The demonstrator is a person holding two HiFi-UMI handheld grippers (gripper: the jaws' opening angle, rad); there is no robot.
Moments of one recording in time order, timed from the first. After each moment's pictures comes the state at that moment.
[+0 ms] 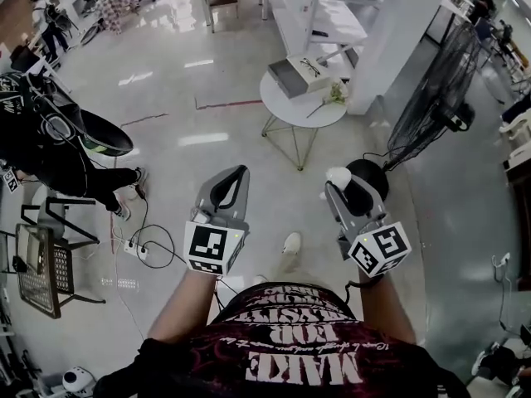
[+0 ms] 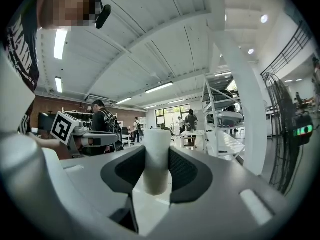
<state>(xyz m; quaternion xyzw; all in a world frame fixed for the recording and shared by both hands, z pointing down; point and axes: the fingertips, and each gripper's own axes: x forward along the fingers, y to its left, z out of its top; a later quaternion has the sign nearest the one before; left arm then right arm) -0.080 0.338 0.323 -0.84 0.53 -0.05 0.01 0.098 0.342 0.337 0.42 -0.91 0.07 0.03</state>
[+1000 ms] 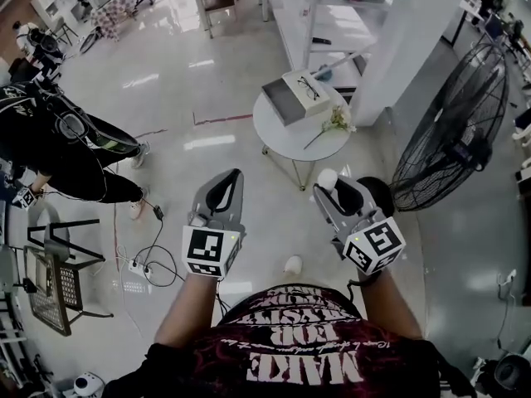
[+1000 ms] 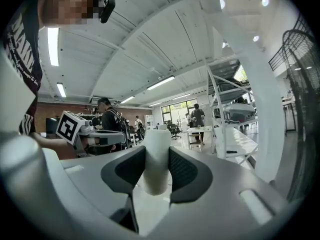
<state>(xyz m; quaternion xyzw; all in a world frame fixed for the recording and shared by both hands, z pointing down) -0.052 0.138 0.334 -0.83 0.56 -0.09 -0.01 0.112 0.141 0.351 0.36 -0.93 0.10 0.04</state>
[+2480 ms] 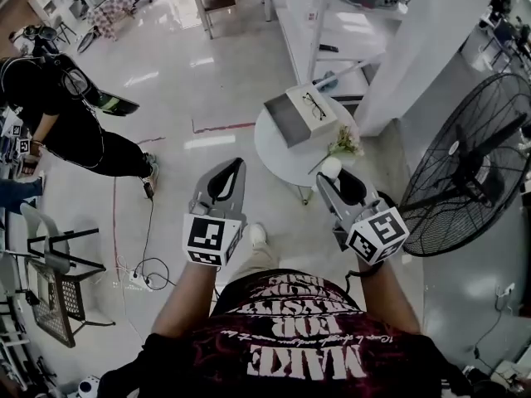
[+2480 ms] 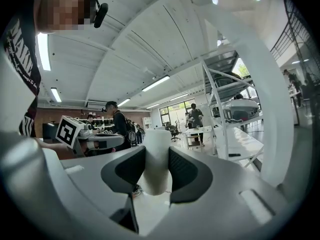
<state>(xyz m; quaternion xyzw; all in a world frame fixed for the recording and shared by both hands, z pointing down) -0.062 -0.016 0.346 -0.83 0.55 -0.09 0.00 0.103 -0.015 0.364 0.36 -0.92 0.11 0.02</state>
